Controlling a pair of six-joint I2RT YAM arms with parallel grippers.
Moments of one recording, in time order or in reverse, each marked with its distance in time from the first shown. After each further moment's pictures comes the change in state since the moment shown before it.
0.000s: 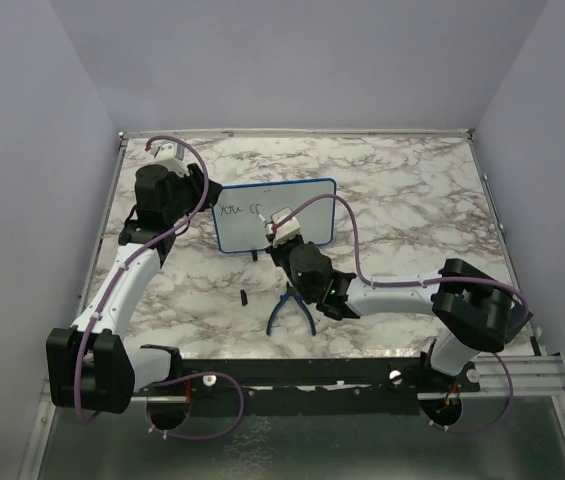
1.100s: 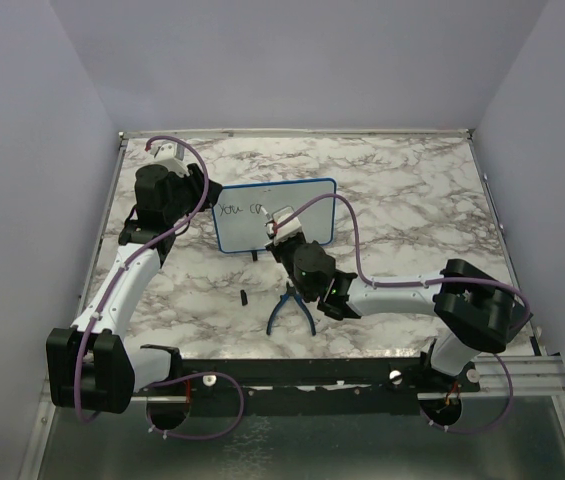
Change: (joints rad) left arm 0.000 0.000 0.000 0.000 0.000 0.000; right arm 0.000 -0.010 -0.003 0.069 0.023 -0.082
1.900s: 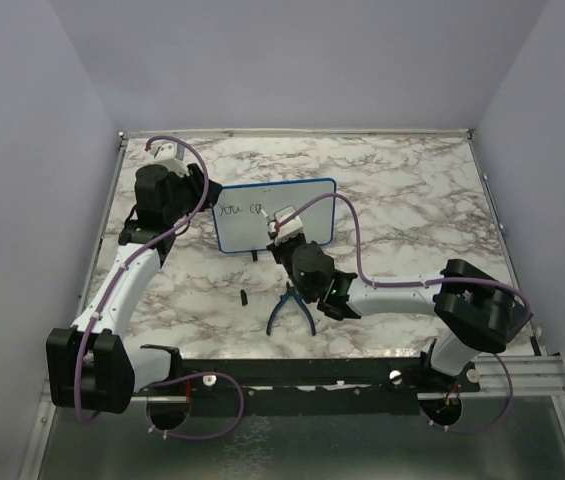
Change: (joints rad) left arm 0.000 0.000 0.000 0.000 0.000 0.000; right arm 0.000 0.000 0.001 -0.032 0.007 0.063
